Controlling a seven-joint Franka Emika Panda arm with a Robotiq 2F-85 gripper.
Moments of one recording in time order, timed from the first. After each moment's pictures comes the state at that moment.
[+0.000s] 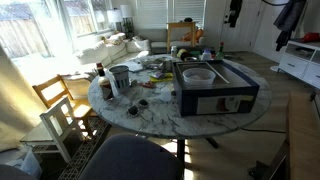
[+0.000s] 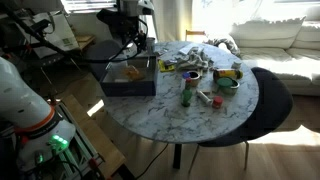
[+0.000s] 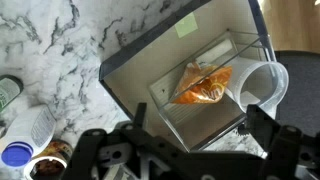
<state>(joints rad) 0.01 -0.29 -0.30 -2.33 0.18 1.99 -0.51</state>
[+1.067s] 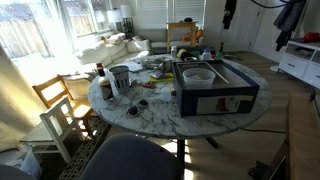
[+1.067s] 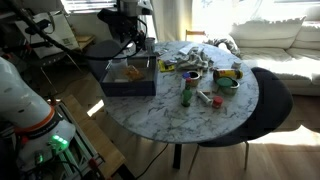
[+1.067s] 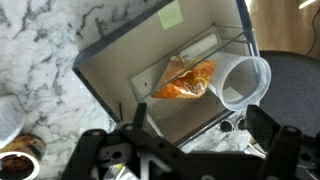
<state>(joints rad) 0.03 -0.26 -0.26 -2.31 0.27 1.99 -0.56</state>
